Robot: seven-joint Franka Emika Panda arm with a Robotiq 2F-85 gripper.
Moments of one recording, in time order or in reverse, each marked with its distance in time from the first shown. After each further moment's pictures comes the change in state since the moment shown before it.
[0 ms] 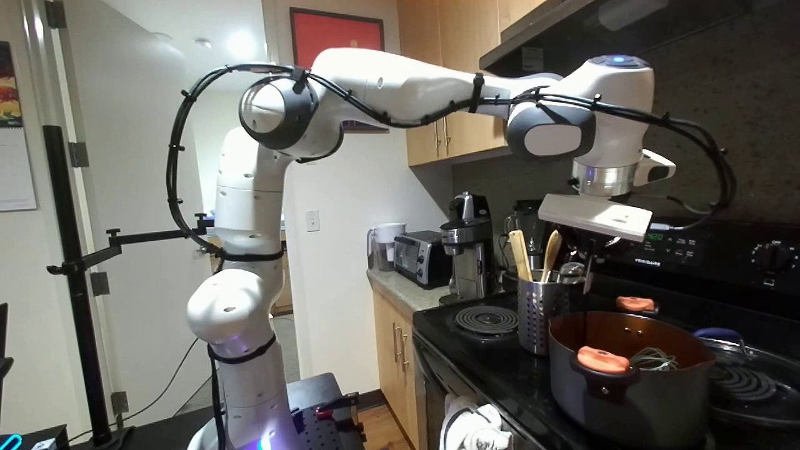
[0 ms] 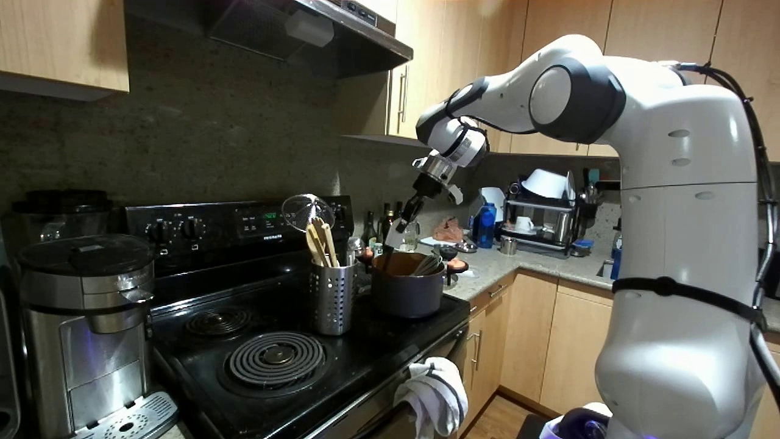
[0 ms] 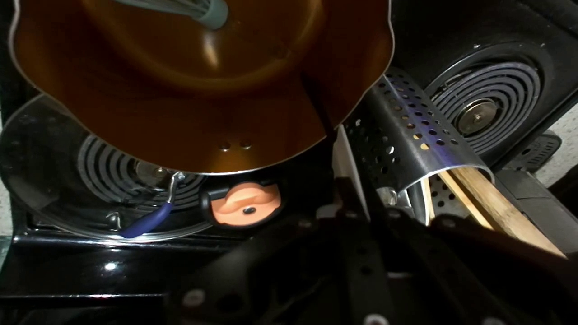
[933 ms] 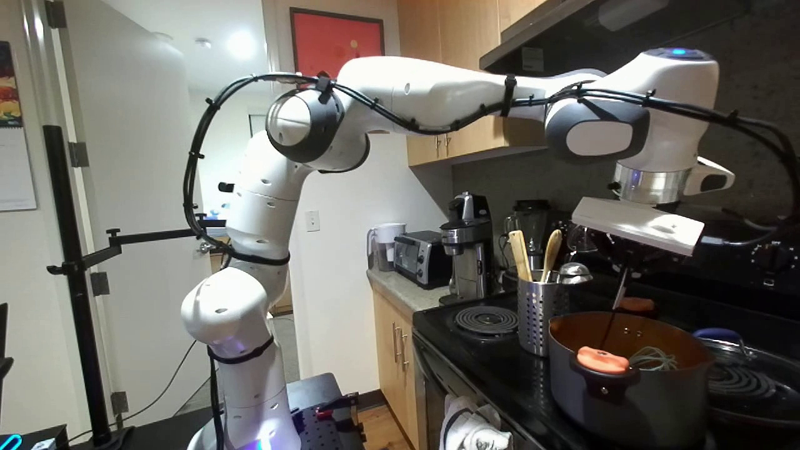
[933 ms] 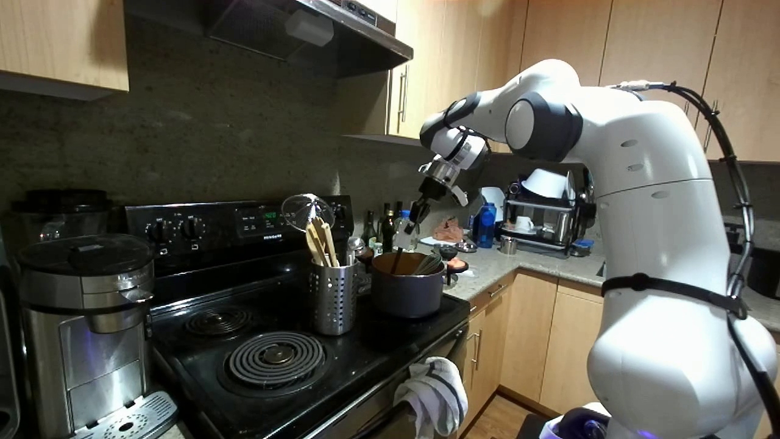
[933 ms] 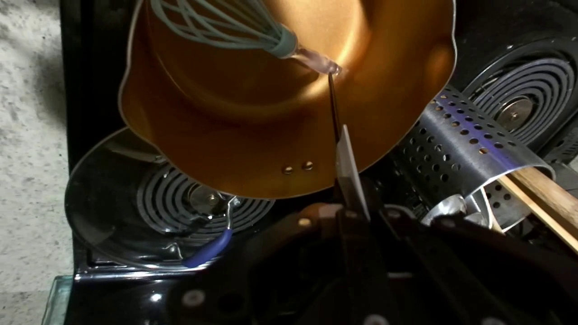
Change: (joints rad) arm -0.097 0.168 0.010 0.213 -0.001 -0.108 0.062
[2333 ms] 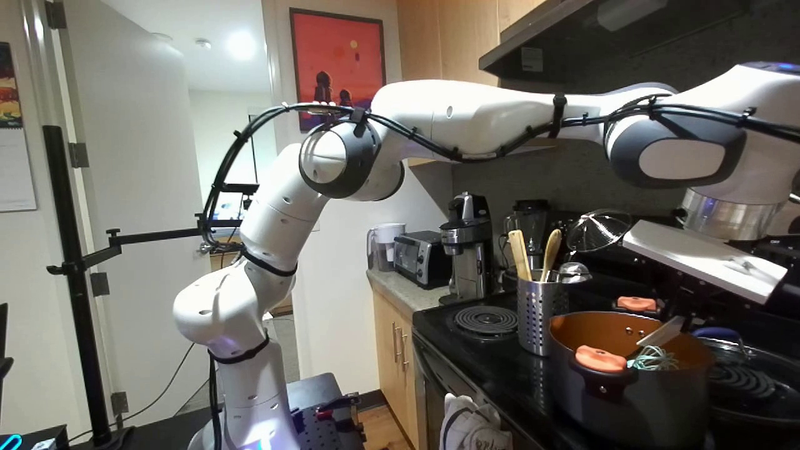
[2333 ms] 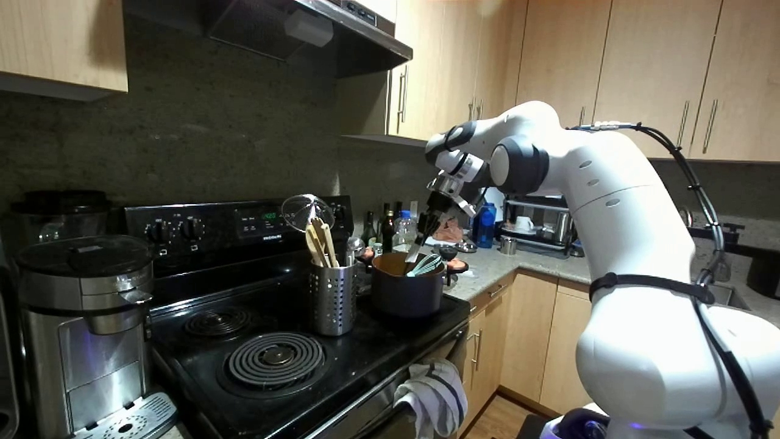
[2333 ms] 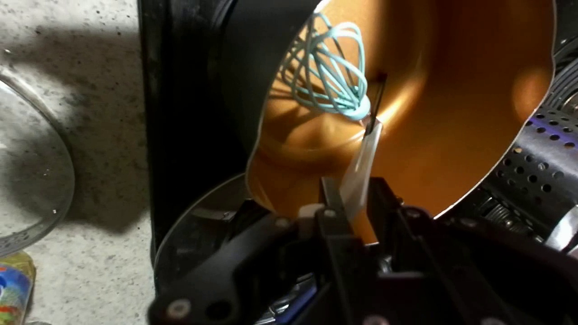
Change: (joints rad) arm -0.183 0.255 0.103 0.313 -0.061 -0.121 0.155
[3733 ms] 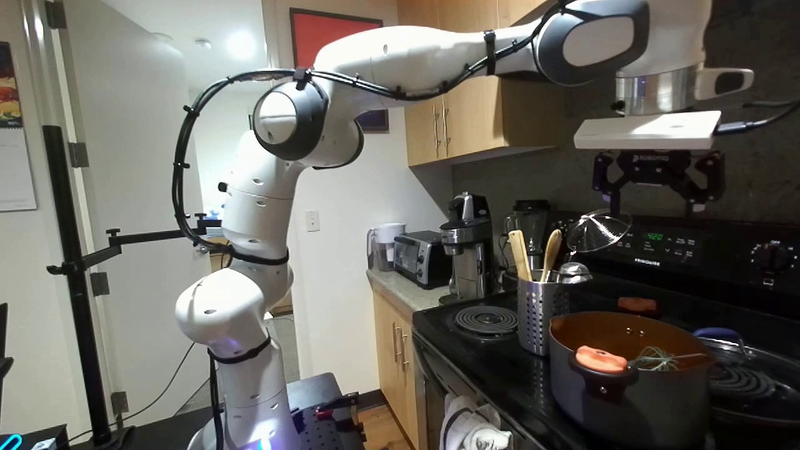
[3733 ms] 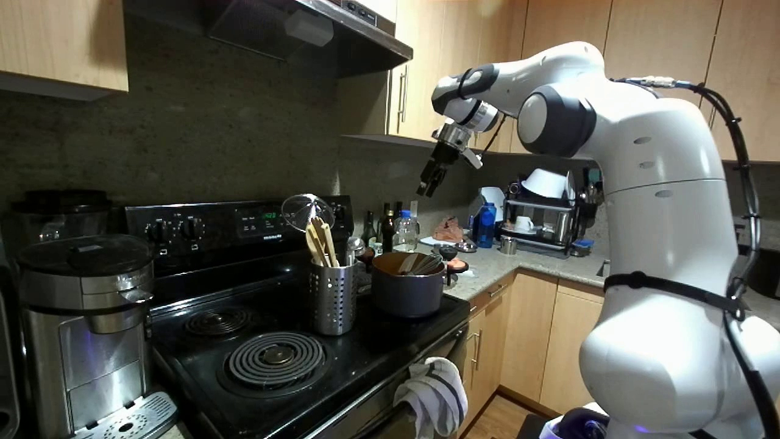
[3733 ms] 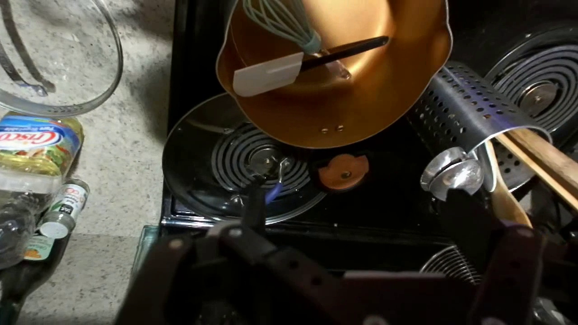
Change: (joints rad) arm 0.064 -0.304 -0.002 -0.119 -0.097 0.027 -0.025
